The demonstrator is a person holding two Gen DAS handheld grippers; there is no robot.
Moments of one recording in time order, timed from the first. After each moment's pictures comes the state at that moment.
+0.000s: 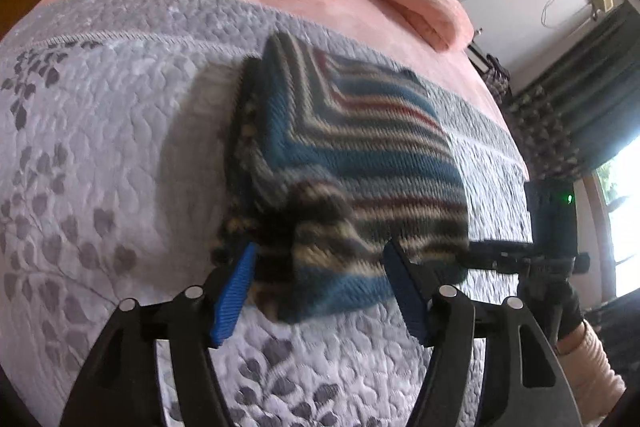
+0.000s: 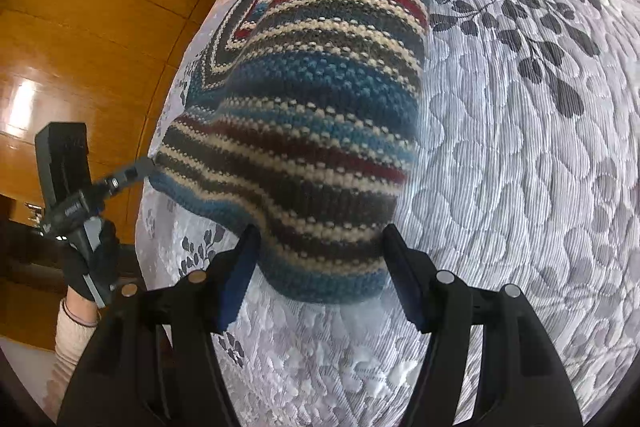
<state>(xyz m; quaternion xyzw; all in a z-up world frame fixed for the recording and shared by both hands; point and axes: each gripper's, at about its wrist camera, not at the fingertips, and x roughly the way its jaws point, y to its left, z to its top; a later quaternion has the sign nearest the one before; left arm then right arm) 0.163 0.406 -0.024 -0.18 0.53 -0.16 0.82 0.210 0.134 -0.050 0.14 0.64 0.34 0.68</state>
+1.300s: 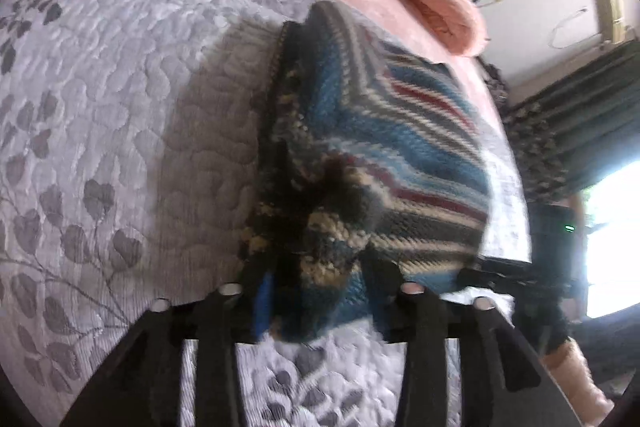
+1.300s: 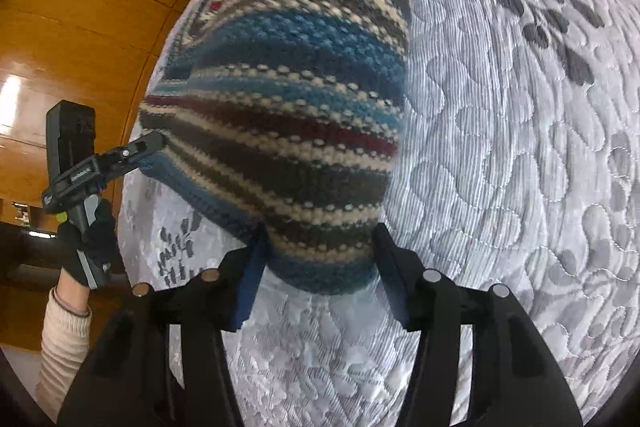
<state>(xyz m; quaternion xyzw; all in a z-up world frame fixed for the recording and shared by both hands) 0.176 0.452 -0.063 -0.25 0.54 -0.18 0.79 0.201 0.157 -0.064 0.12 0.65 0.32 0.68</state>
